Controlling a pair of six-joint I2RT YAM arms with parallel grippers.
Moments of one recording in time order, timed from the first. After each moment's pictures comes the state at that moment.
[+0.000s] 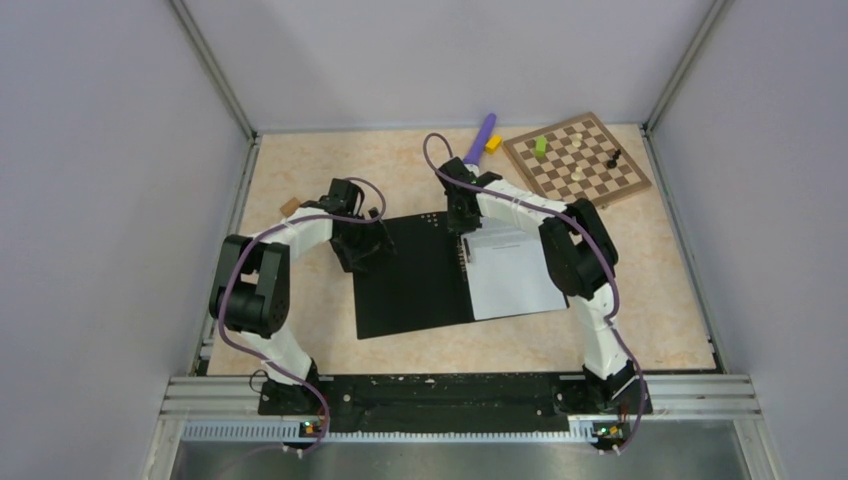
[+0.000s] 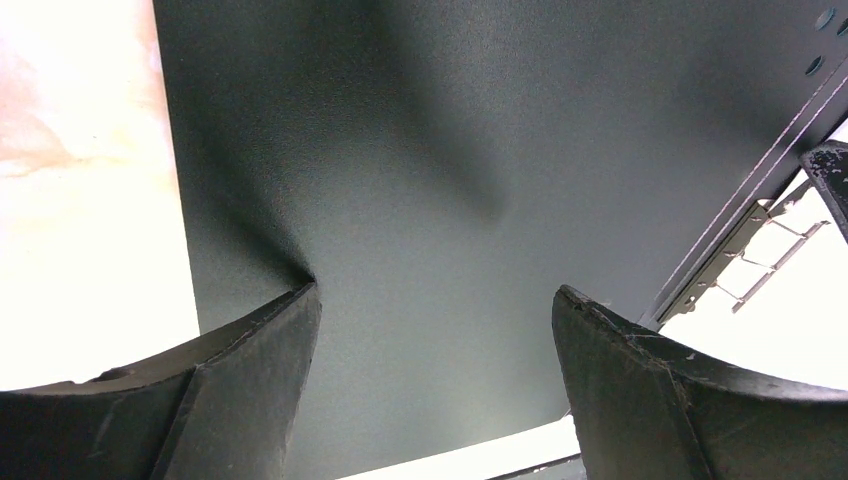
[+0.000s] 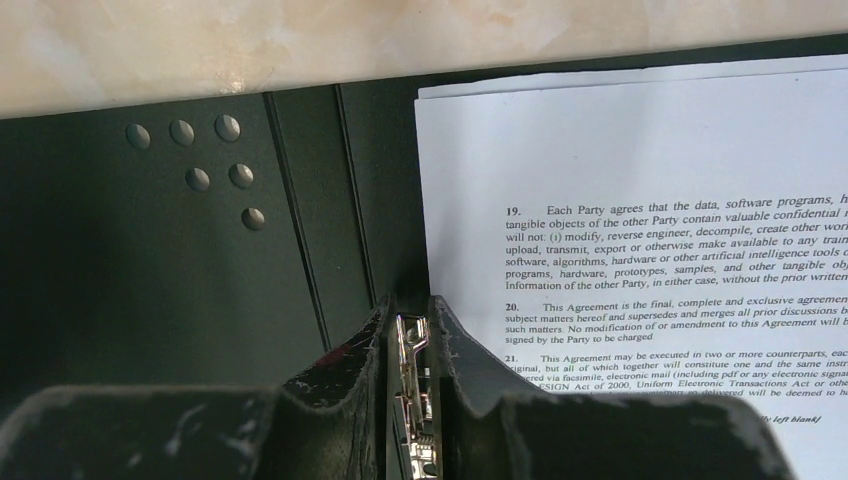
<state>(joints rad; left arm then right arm) -0.23 1.72 1.05 -0.53 0.23 -0.71 0.64 2.16 1.68 -0.64 0.18 0.56</state>
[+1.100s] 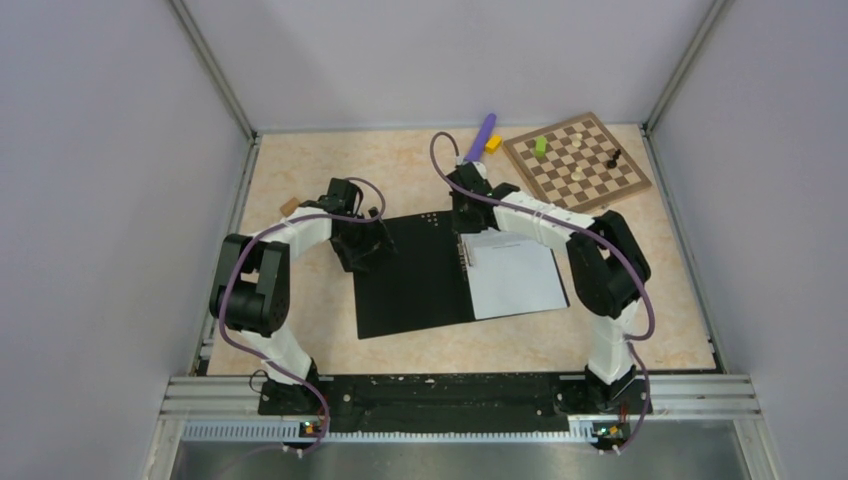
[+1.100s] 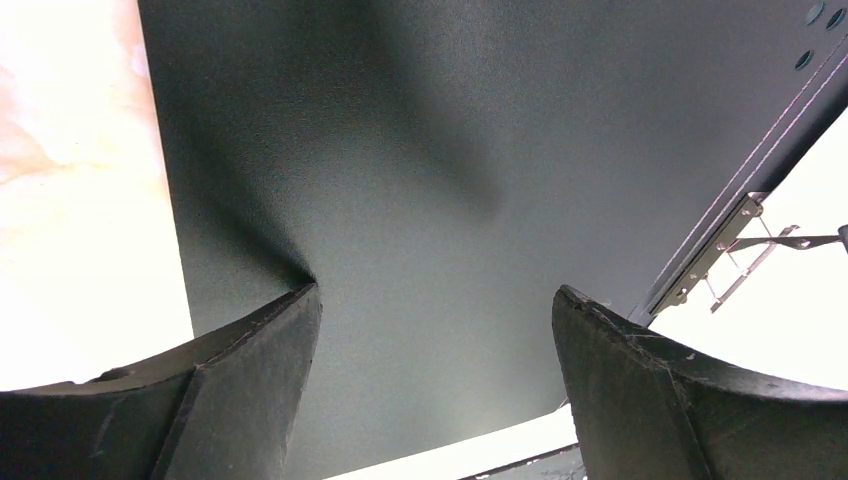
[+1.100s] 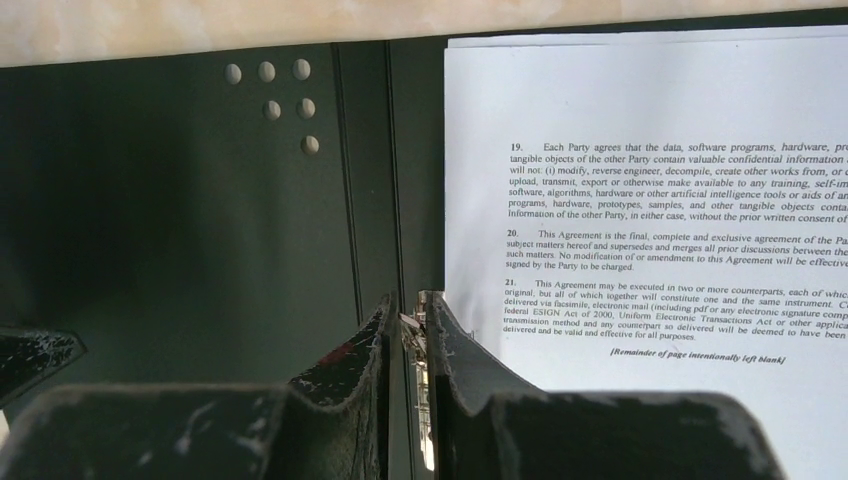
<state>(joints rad) -0.23 1.73 1.05 -0.52 0.26 -0.71 0.67 1.95 1.46 -0.47 0.18 0.52</state>
